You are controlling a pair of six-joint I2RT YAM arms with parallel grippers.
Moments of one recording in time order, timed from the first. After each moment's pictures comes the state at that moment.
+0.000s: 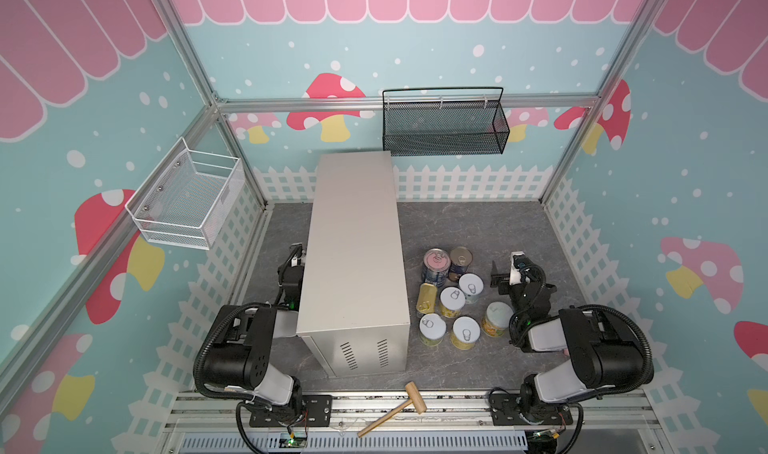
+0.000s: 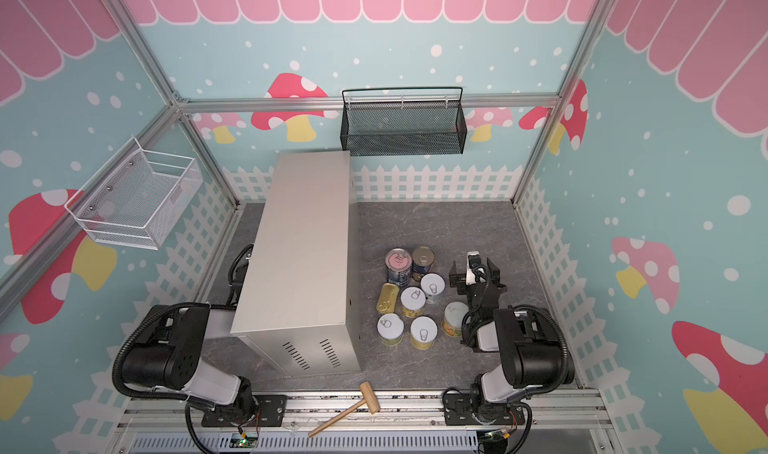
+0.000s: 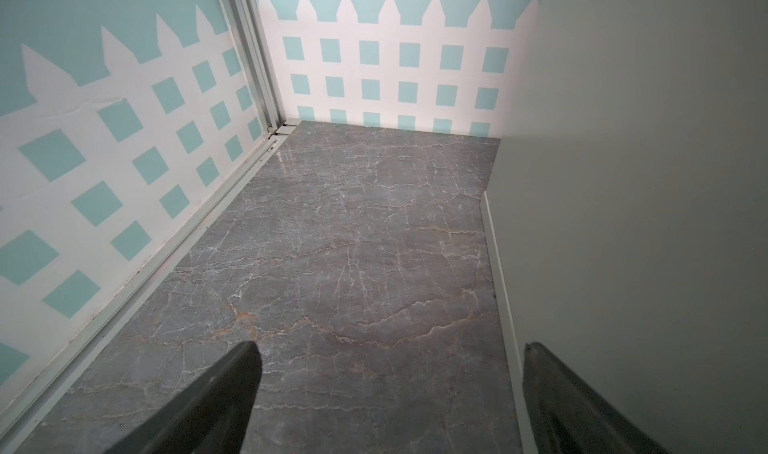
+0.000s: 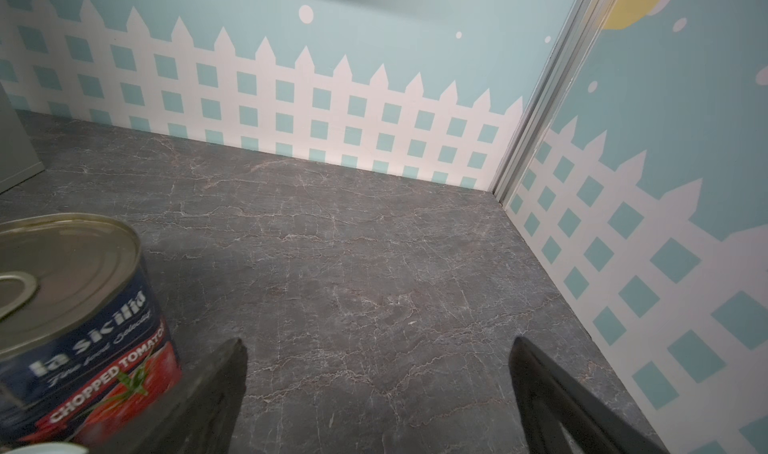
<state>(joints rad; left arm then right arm) -0.06 1.53 0.38 0.87 -0.25 -0.08 0.01 1.52 0.20 1.23 0.07 -0.19</state>
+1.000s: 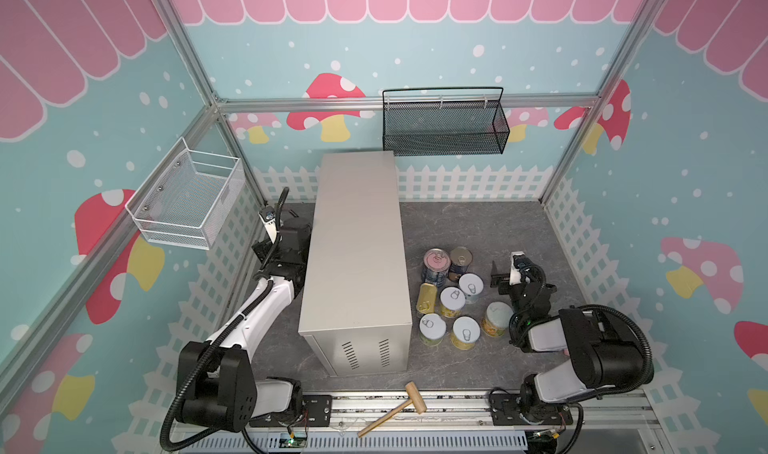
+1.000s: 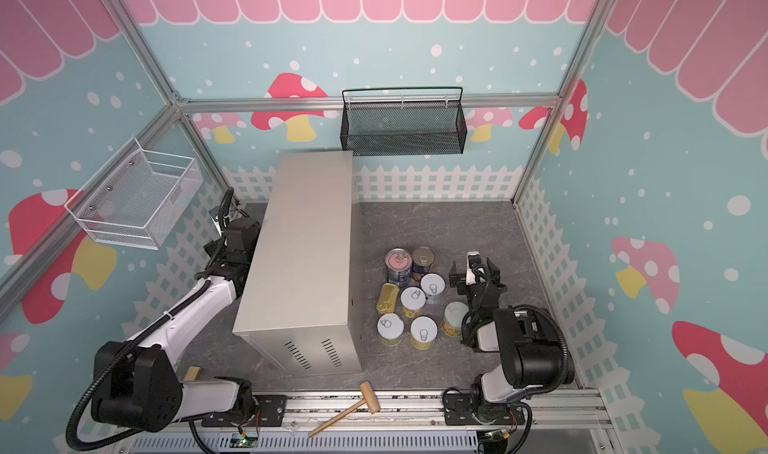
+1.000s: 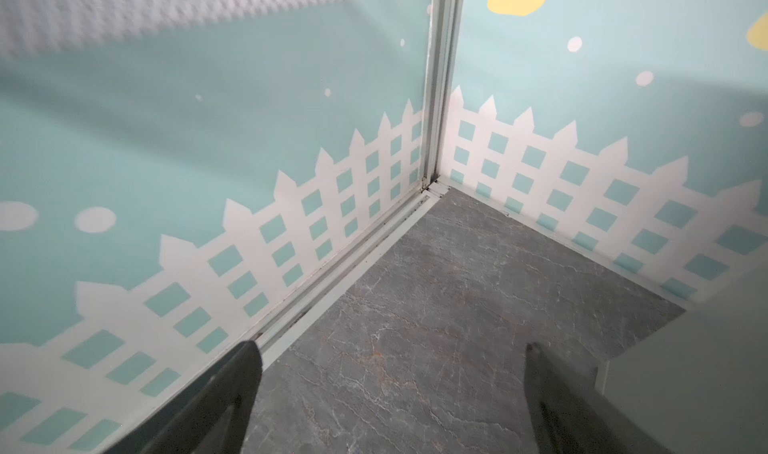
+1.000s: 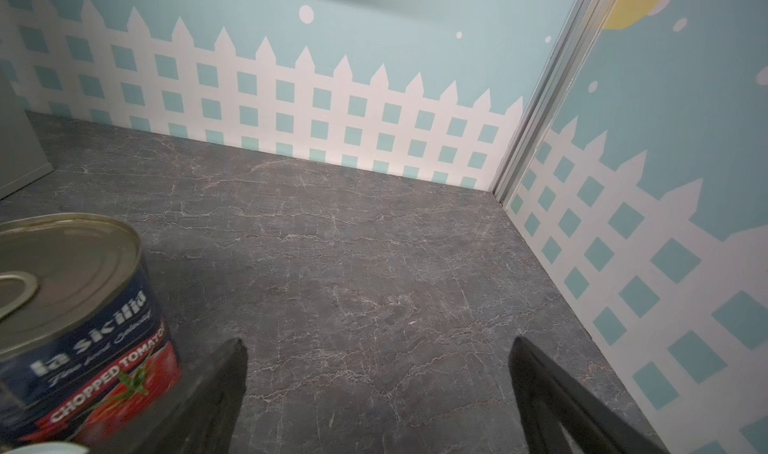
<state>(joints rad) -0.13 1.33 1.01 -0.16 -0.82 -0.38 0.01 1.52 0.20 1.23 0.07 -0.19</state>
